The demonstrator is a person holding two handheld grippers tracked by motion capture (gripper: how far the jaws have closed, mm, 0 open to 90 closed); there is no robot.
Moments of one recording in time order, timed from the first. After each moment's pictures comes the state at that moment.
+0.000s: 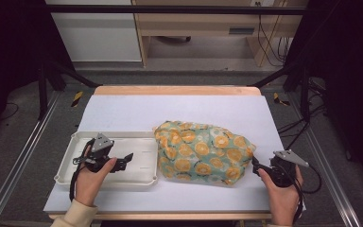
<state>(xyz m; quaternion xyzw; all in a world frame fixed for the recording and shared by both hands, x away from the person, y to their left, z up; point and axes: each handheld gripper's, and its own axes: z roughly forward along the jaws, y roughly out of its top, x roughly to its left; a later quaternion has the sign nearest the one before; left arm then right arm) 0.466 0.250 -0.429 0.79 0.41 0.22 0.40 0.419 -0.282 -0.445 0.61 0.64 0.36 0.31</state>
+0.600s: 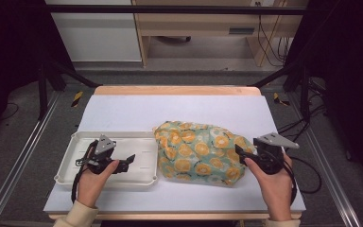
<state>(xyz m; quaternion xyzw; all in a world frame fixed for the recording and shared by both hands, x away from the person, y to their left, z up) 0.463 0.242 -0.433 0.79 0.40 0.23 0.40 0.433 -0.226 -0.374 0.50 0.71 0.41 0.28</state>
